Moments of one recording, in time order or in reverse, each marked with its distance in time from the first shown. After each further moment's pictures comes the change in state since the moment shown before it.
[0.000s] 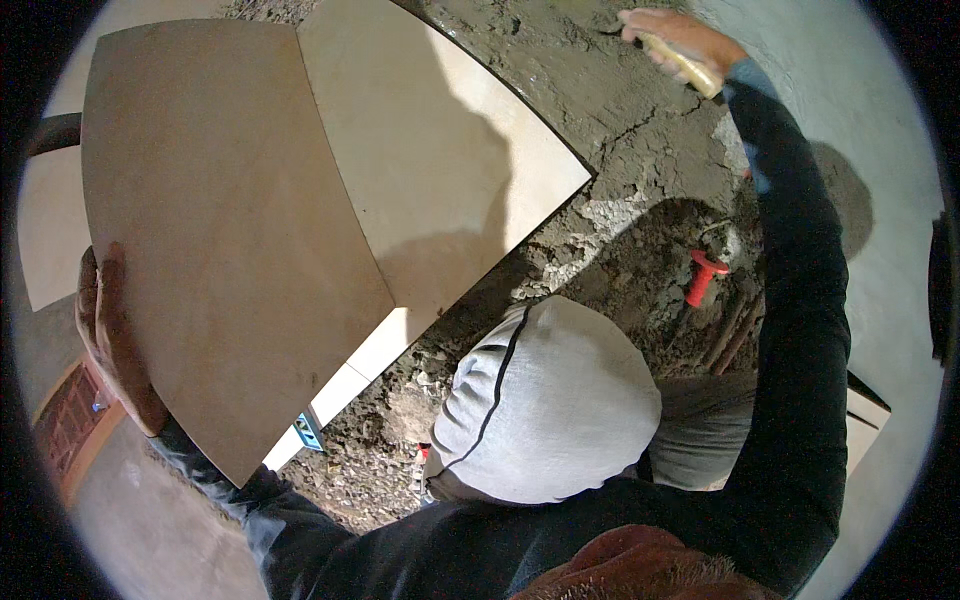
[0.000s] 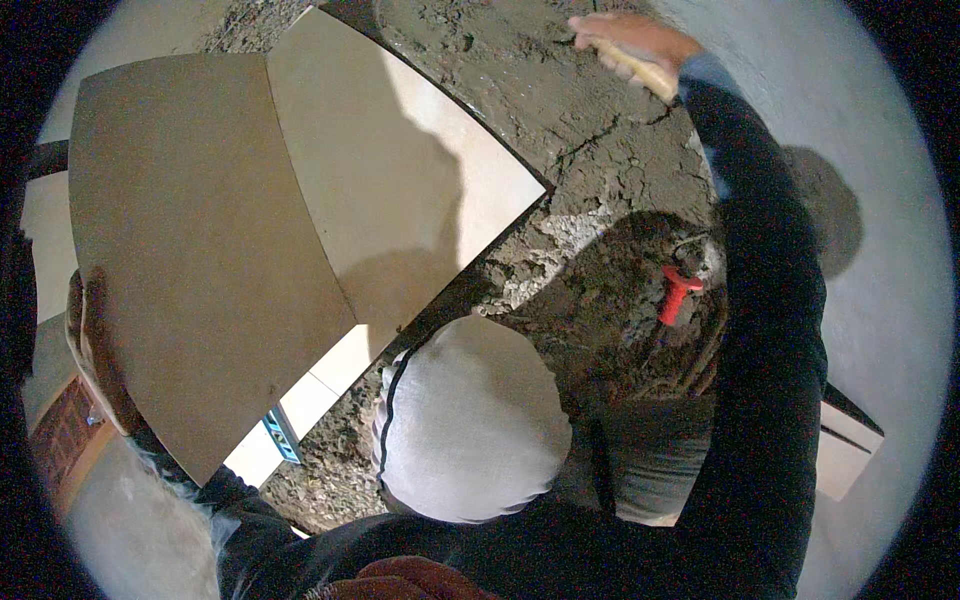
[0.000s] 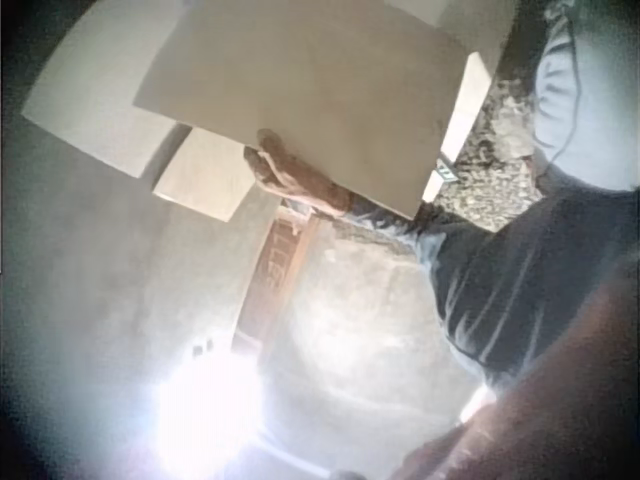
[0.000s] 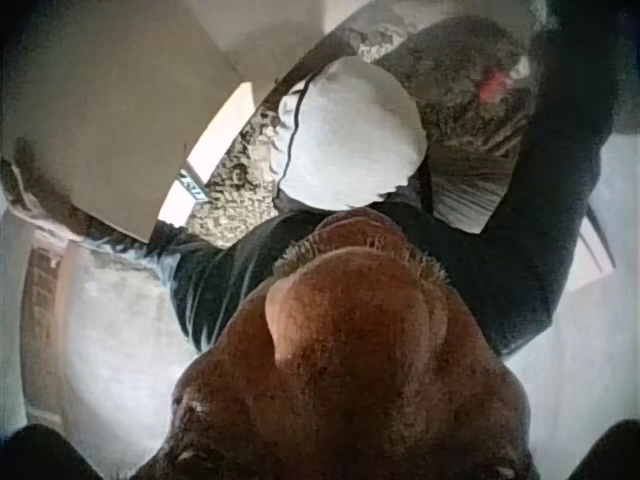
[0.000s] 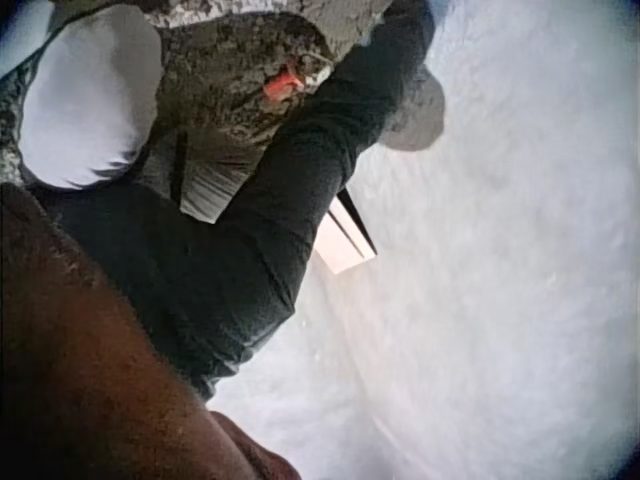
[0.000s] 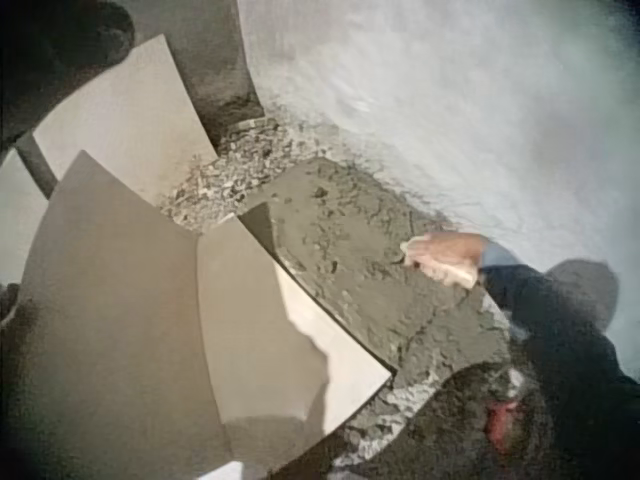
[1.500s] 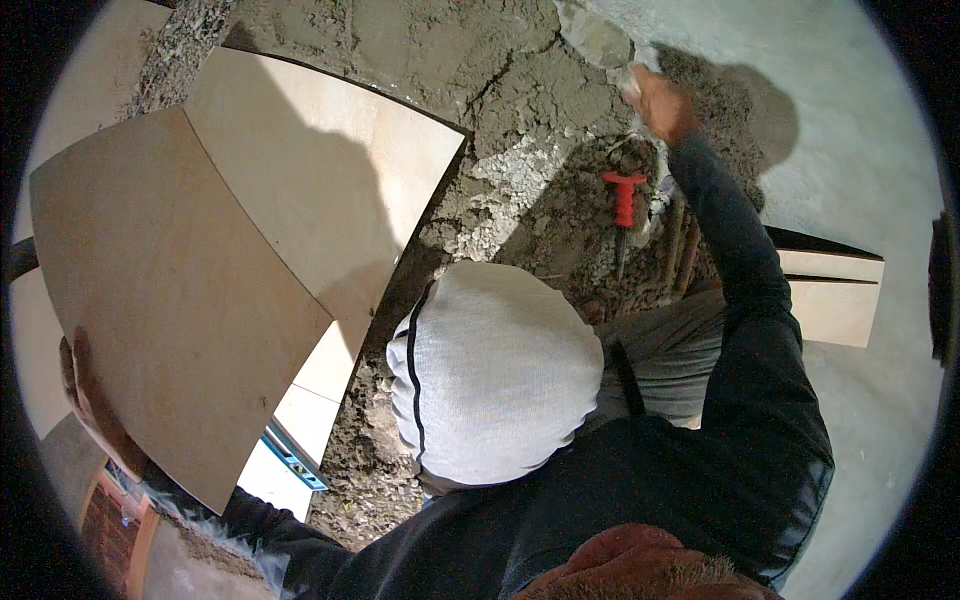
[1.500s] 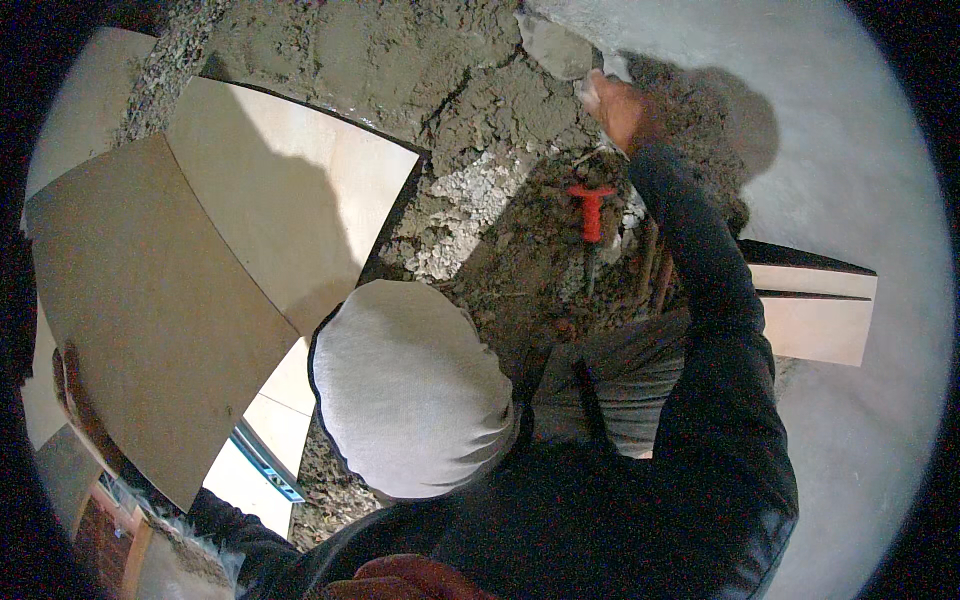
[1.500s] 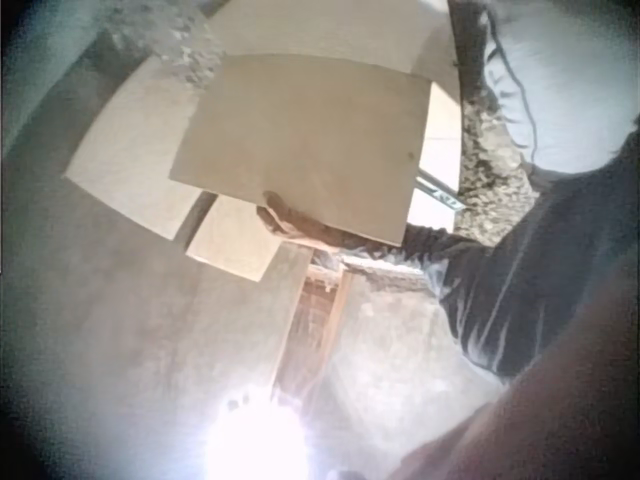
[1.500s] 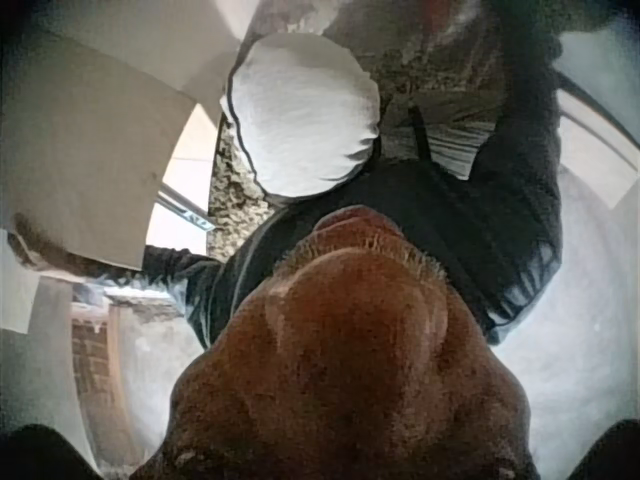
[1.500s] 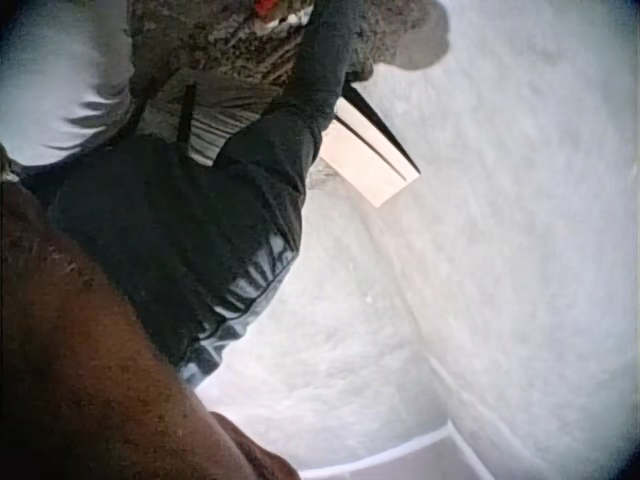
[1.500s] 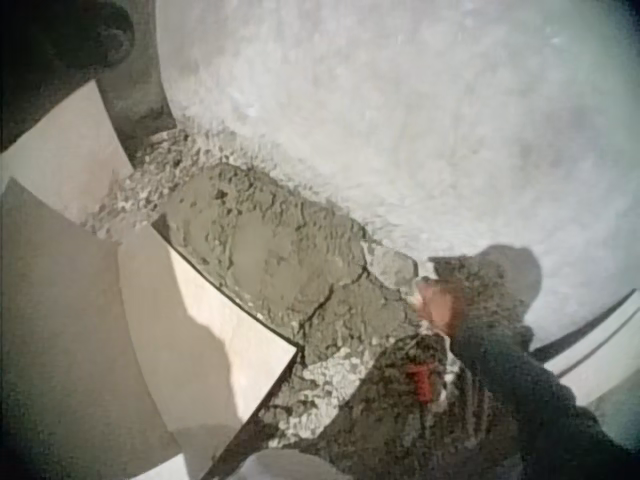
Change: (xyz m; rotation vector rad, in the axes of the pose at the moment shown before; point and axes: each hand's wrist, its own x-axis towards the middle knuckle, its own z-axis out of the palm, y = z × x) left_hand -0.006 -0.045 -0.019 0.036 -0.024 0.285; right_hand -0.198 0.207 0.008 -0.980 0.569 -0.039
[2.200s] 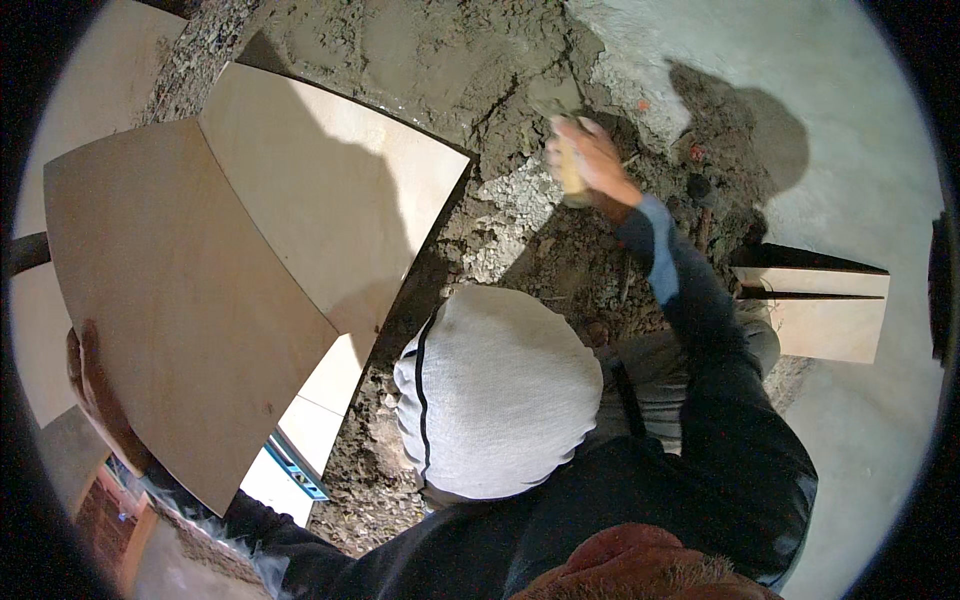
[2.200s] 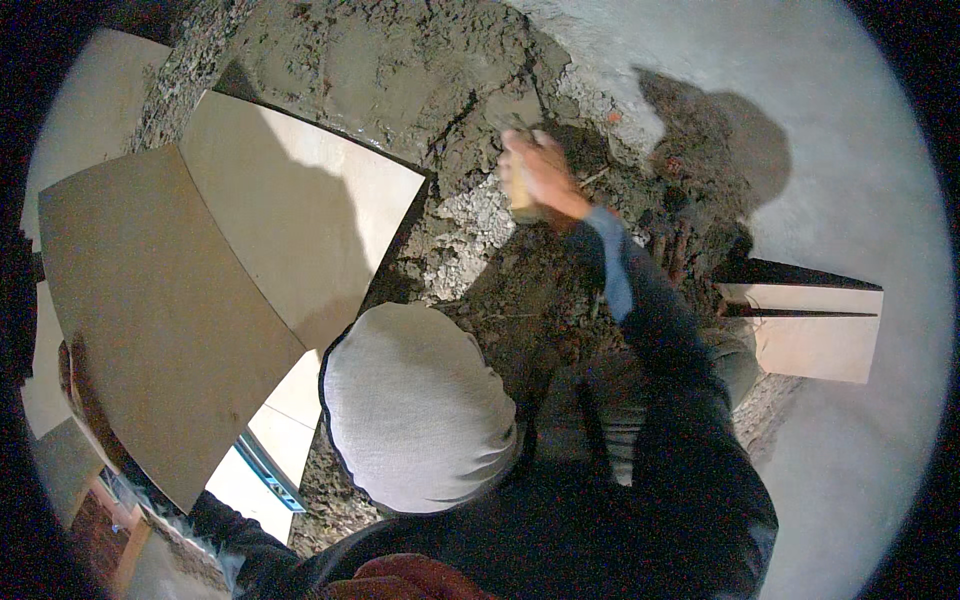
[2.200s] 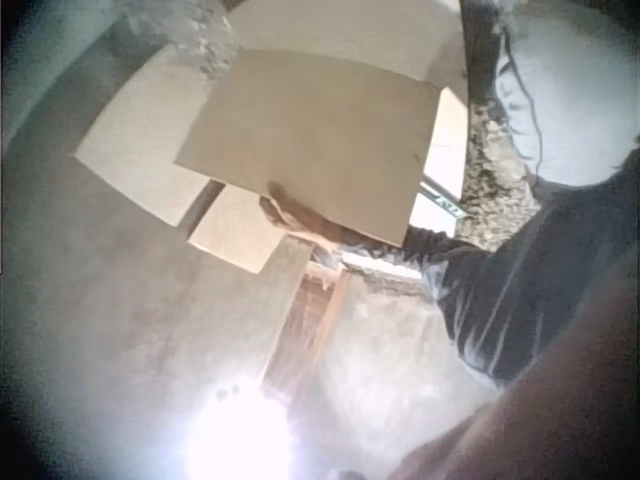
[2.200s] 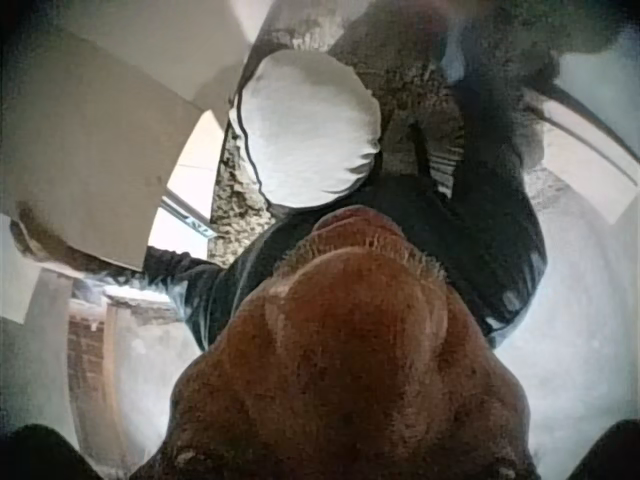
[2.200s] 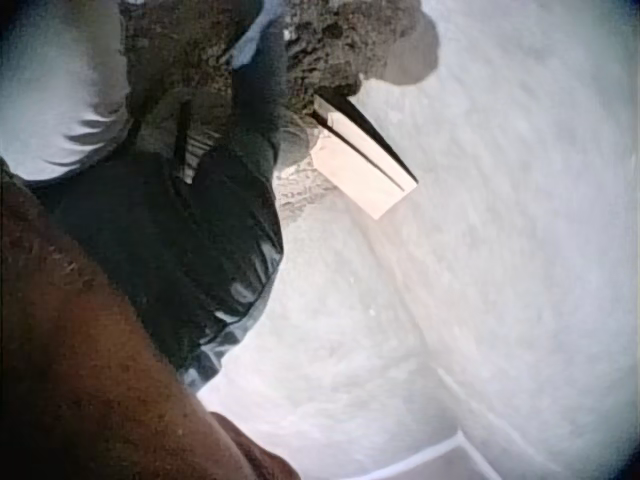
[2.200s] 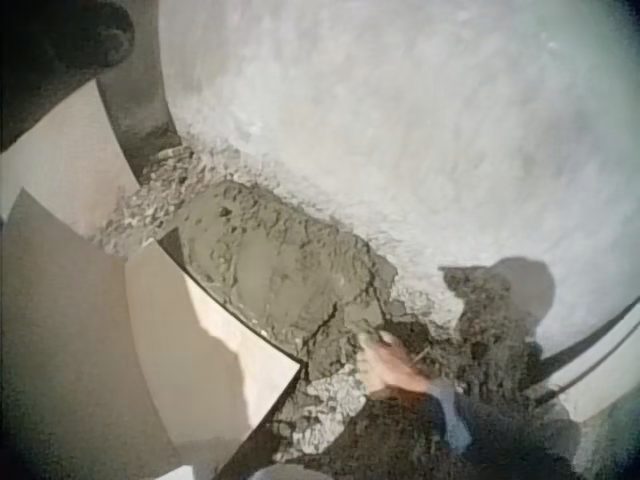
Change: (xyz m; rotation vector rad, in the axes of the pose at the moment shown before) left_hand 0.008 -0.018 -0.014 -0.153 -0.025 -0.217; right_hand 0.006 -0.148 0.008 1.855 -0.368 0.713
